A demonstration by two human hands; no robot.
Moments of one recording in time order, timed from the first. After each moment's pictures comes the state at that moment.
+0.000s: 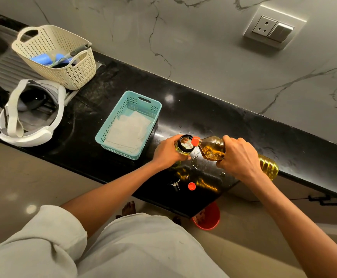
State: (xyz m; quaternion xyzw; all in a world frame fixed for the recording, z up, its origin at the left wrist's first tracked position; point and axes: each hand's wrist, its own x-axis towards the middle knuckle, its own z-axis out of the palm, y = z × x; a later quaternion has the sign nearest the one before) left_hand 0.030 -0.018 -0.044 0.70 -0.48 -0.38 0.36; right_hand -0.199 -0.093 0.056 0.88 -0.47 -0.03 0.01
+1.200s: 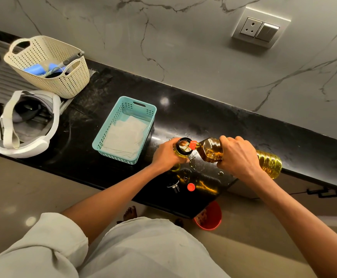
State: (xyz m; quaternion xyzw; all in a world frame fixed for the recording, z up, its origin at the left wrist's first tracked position) left_hand 0.026 -0.020 -0.049 0.69 -0.50 -0.39 0.35; right_hand -0.201 -0.087 0.070 0.88 -0.46 -0.08 0.06
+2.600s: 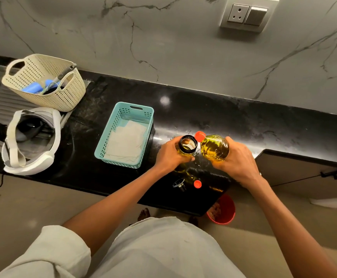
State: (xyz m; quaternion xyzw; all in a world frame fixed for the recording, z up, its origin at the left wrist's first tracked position) left_hand 0.024 -0.021 -0.050 0.67 -0.51 -0.40 0.37; right_hand -0.217 -0.062 0.033 0.81 -0.54 0.10 -0.20
